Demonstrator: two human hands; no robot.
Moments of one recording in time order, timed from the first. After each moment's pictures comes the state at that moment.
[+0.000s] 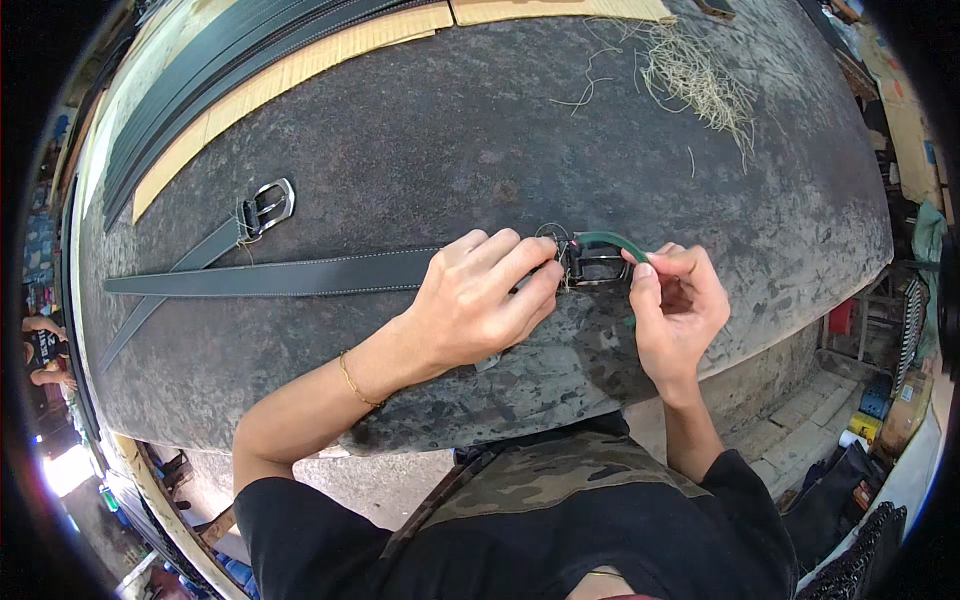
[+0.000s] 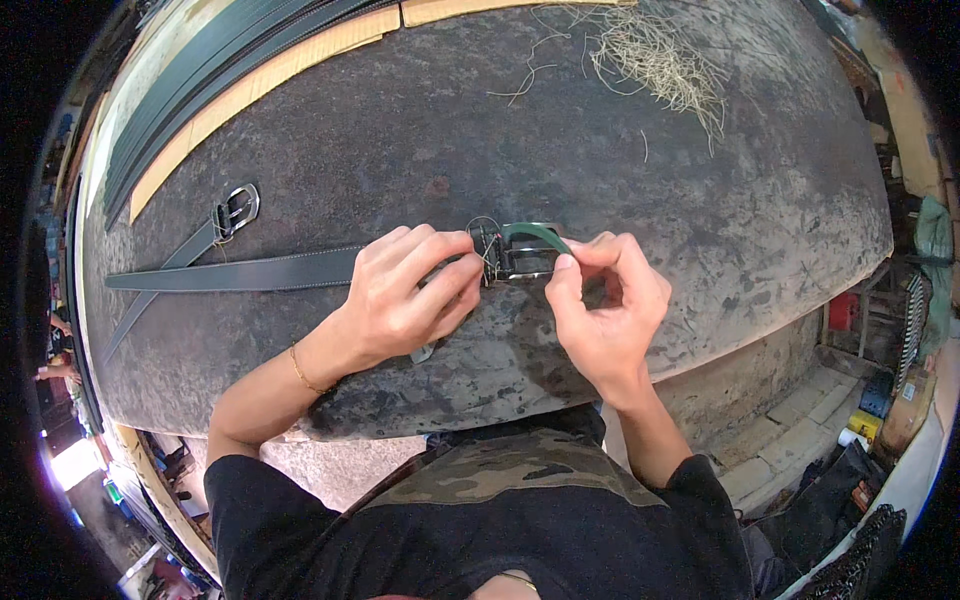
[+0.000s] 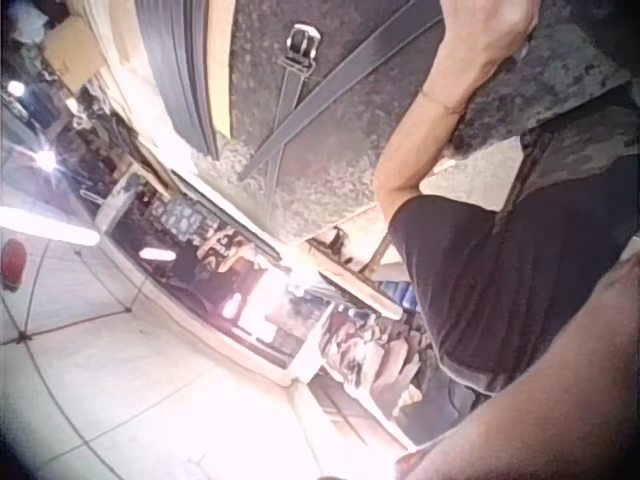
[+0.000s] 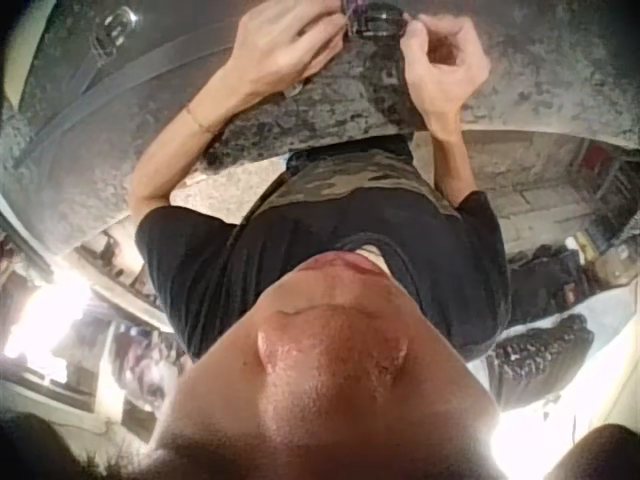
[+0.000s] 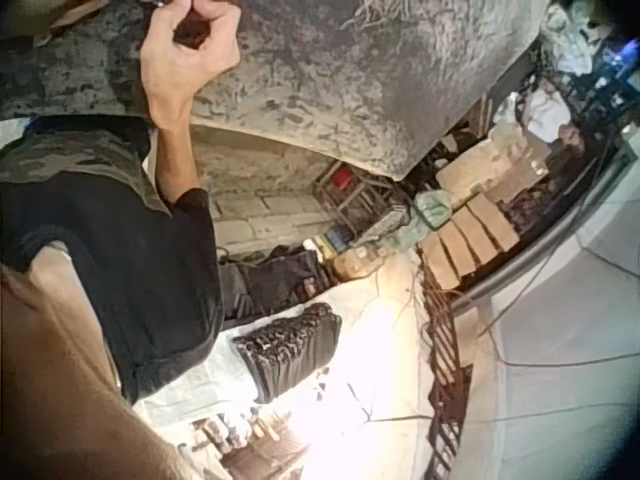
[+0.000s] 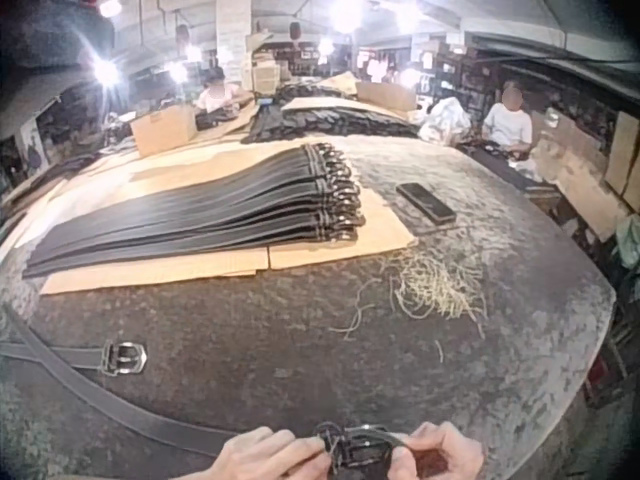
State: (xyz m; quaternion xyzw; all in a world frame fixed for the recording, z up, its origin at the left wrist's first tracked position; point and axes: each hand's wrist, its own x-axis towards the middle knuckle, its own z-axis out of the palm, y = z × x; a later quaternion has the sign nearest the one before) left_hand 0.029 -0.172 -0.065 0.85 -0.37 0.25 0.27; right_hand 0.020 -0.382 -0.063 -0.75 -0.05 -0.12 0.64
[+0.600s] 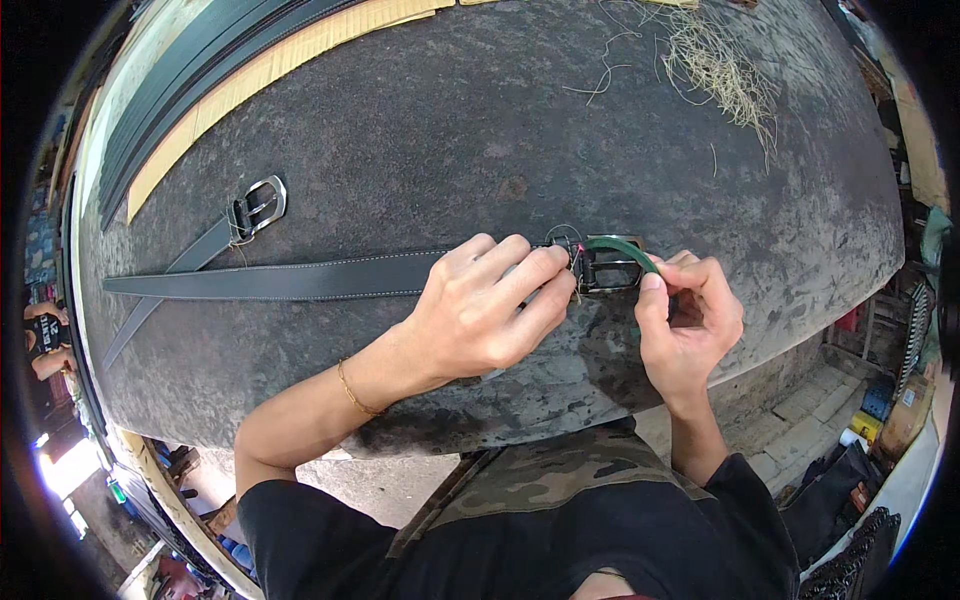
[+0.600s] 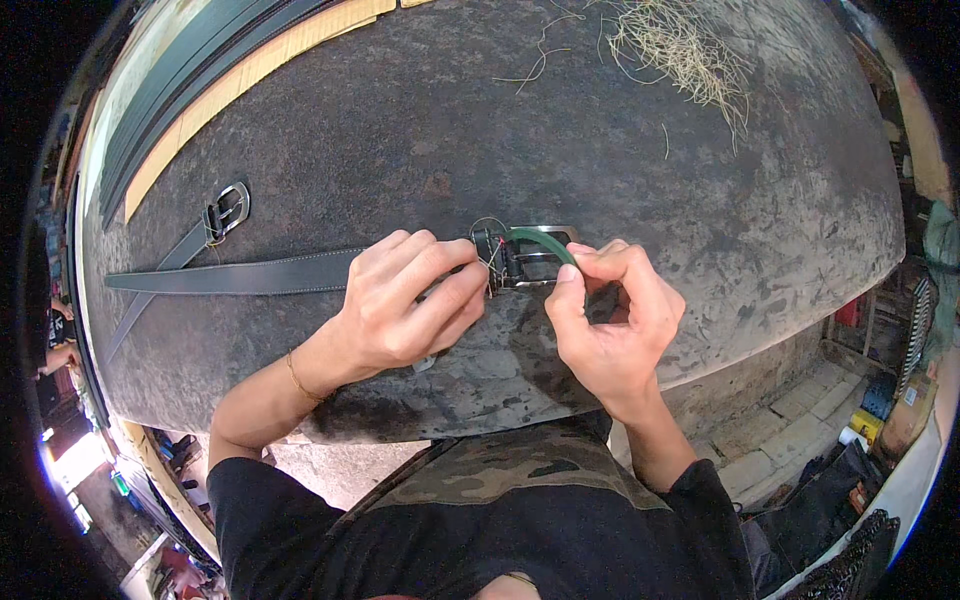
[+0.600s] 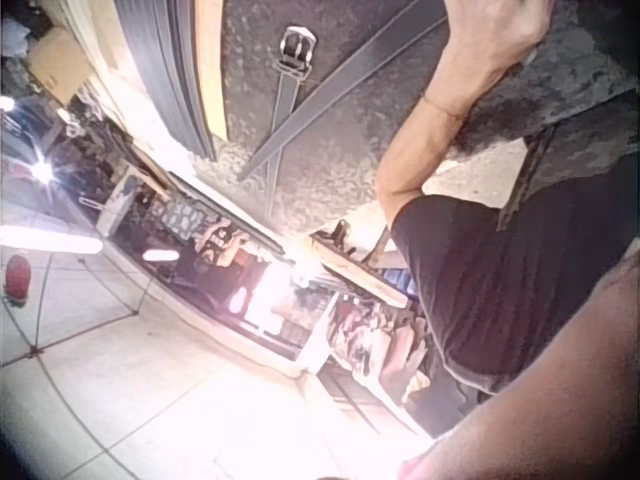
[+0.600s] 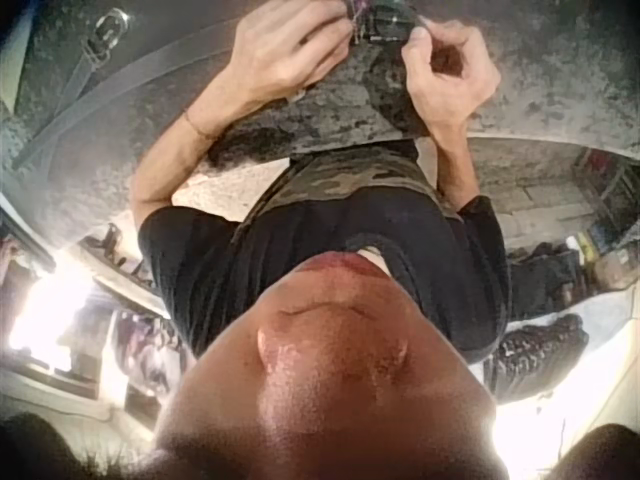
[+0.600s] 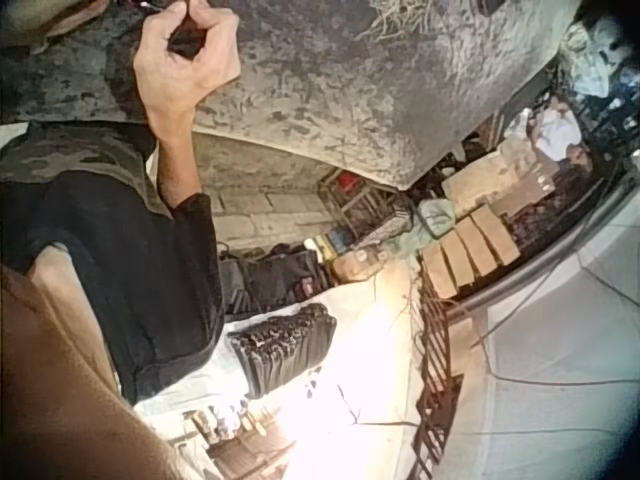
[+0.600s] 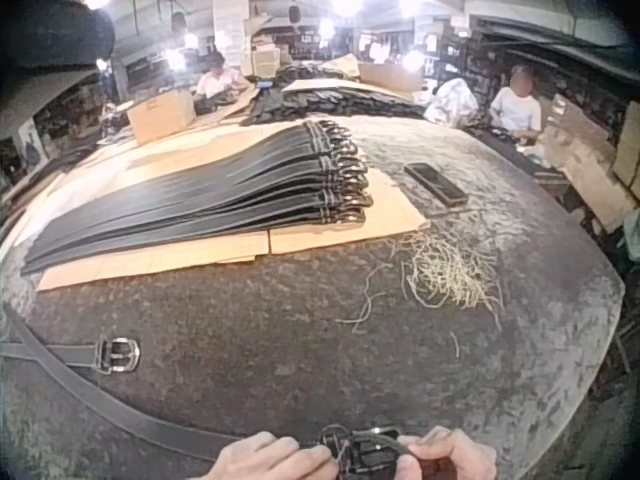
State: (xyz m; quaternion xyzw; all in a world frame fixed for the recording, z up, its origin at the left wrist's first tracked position) left_hand 0.031 -0.171 -0.066 0.84 -0.38 0.24 0.29; right_hand 0.021 -0.382 -0.062 -0.80 -0.08 -0.12 0.58
